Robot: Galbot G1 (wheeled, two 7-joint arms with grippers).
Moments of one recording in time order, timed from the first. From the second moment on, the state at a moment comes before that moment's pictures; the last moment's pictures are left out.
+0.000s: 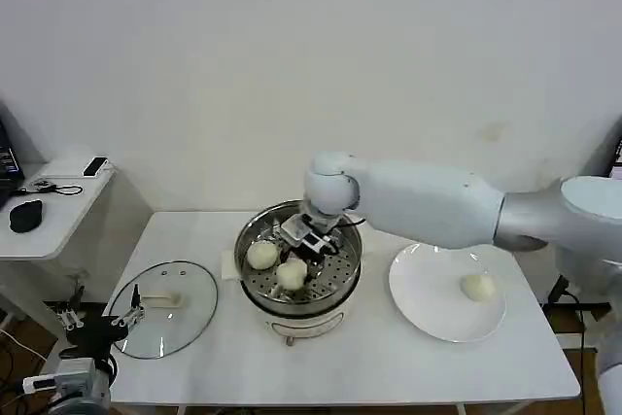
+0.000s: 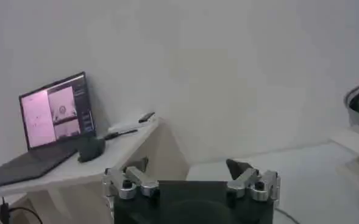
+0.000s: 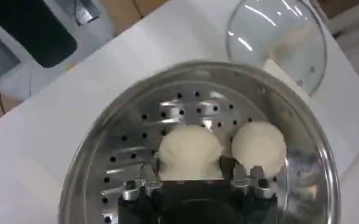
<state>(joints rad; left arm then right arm) 1.67 -1.21 -0.76 -2.18 -0.16 0.27 -0.26 0.44 1.23 -1.21 1.38 0.13 -0.05 -1.13</state>
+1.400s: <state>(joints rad) 1.63 -1.17 -0.74 -2.18 -0.16 0.27 -0.25 0.58 0.97 -1.17 1.41 0.14 -0.12 -1.09</state>
